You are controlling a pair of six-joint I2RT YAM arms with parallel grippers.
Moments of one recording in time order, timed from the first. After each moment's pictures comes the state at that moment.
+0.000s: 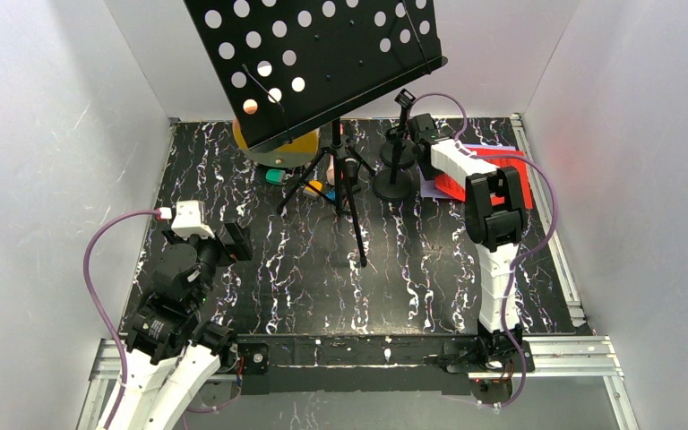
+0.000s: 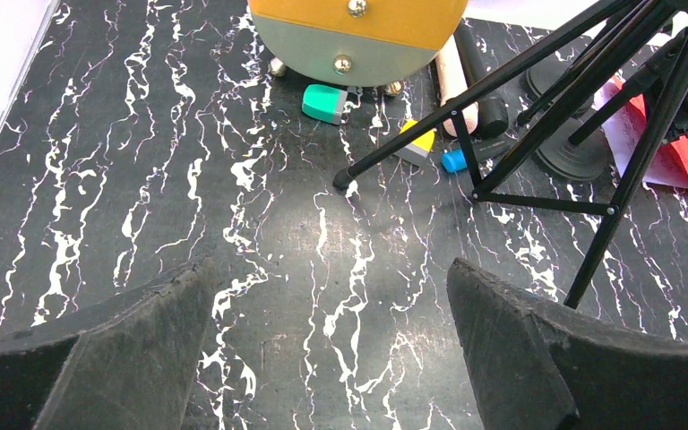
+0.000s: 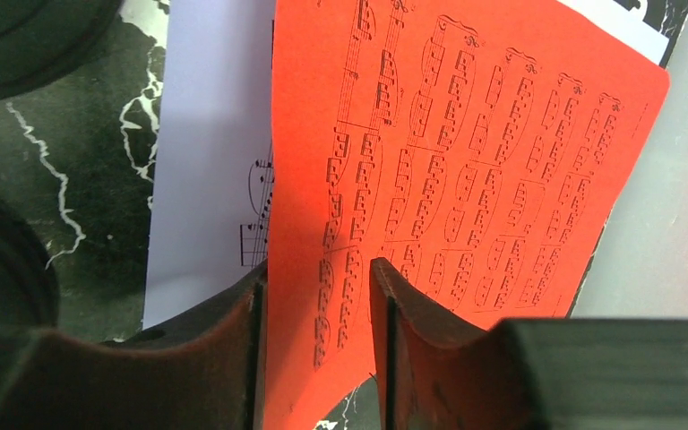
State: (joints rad) left arm -0.40 0.36 0.71 -0.58 -0.33 -0.25; right arm 0.32 2.23 1.76 -0.59 0.50 -0.13
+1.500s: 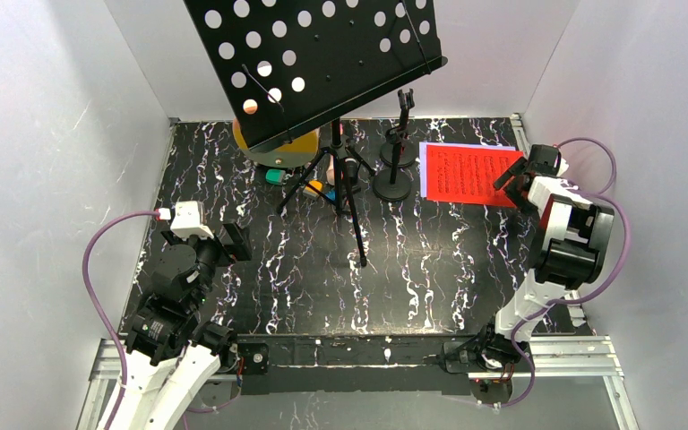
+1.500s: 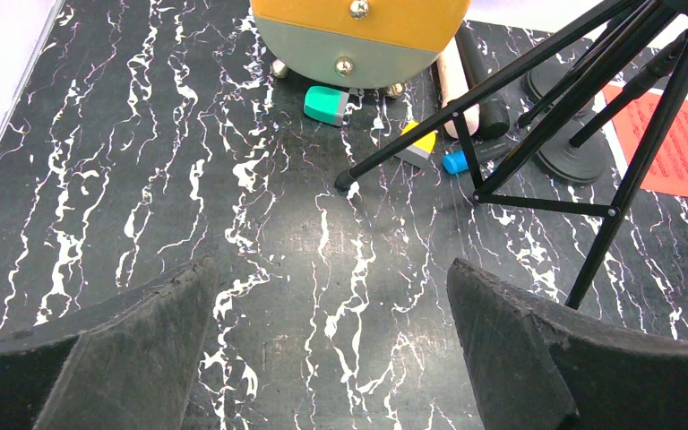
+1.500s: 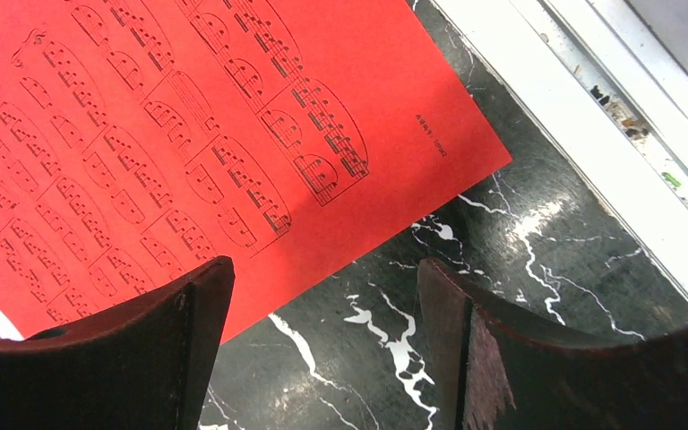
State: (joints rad) left arm -0.40 0.36 0.71 -0.59 -0.33 -0.24; right arm -0.27 1.80 1.15 -0.24 0.08 0.51
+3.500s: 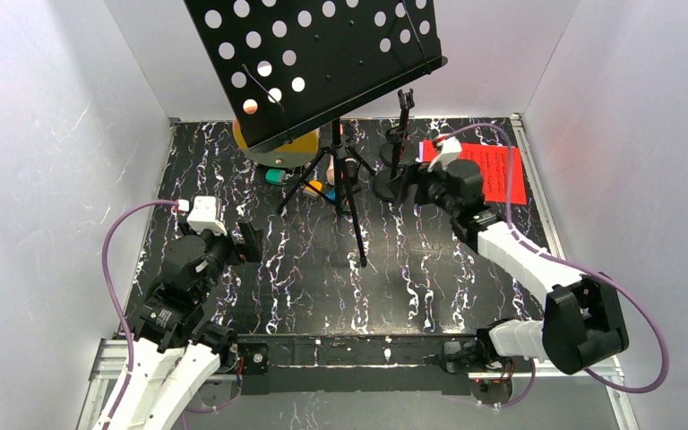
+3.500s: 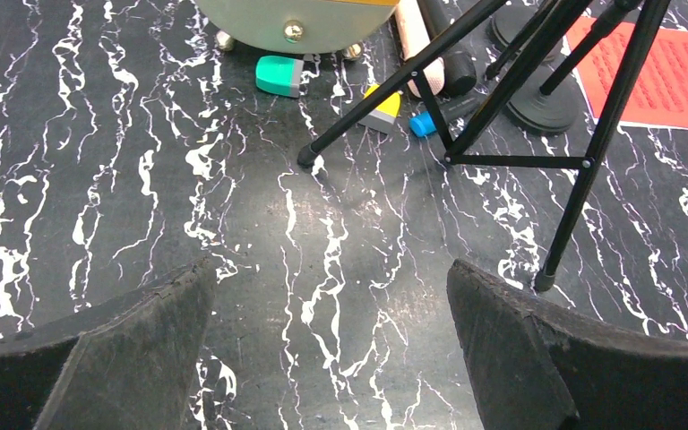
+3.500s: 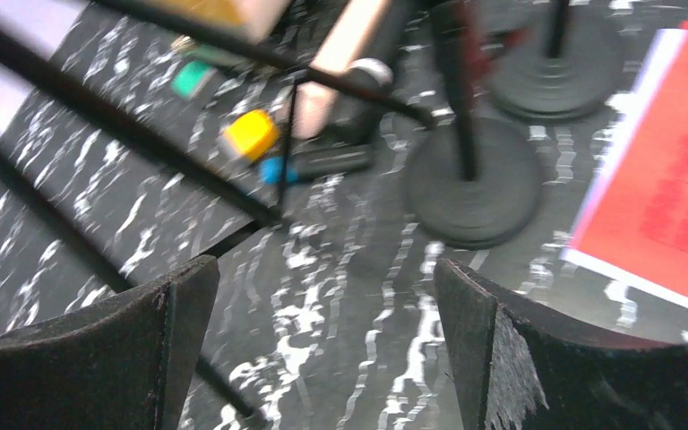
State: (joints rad) left arm -0.39 0.42 0.69 -0.56 -0.20 -0.22; right arm 0.37 1.29 0.81 0.16 -0.16 0.33
